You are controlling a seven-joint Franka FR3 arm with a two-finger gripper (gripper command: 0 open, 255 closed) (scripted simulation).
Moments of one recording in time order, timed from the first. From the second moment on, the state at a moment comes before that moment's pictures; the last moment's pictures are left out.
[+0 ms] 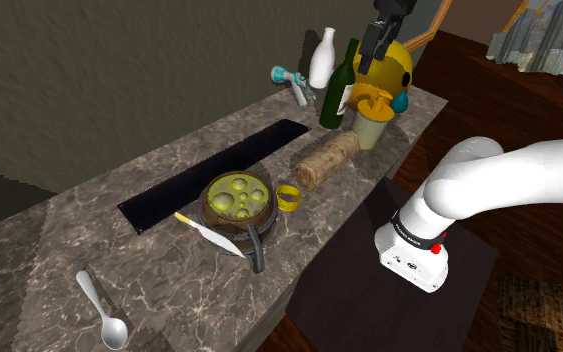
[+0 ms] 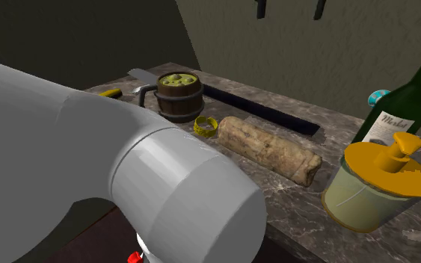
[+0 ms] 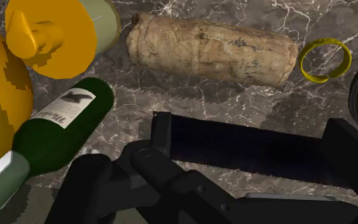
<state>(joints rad) 0.00 -0.82 0.05 -2.30 -0.01 1.50 -0.12</state>
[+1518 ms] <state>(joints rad) 0.23 -0.48 0.07 -2.68 0.23 2.13 -0.37</state>
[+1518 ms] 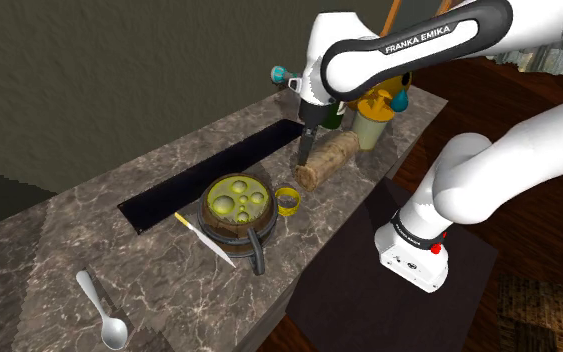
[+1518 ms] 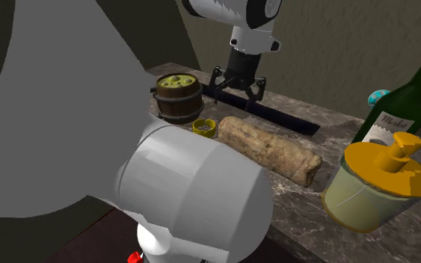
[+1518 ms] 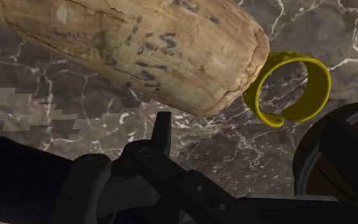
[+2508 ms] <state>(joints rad) 0.35 -0.20 0.09 -2.73 0.37 2.47 -0.51</state>
